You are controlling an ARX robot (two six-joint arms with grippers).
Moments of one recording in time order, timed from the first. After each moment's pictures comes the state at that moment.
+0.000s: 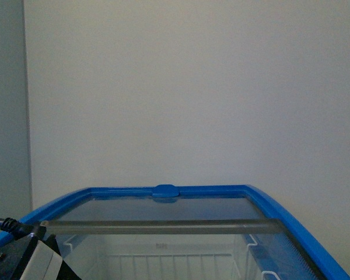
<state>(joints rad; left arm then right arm) -0.08 1.56 0.91 -0.21 0.92 1.39 0.14 0.28 0.35 -0.01 0.14 0.13</state>
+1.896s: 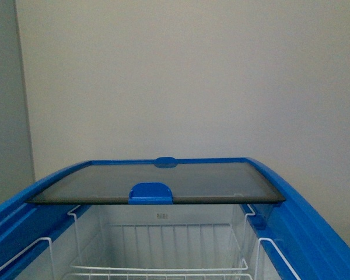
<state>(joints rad) 0.00 0.58 0.20 0.38 0.00 -0.02 0.16 0.33 0.43 -0.20 0.22 0.05</state>
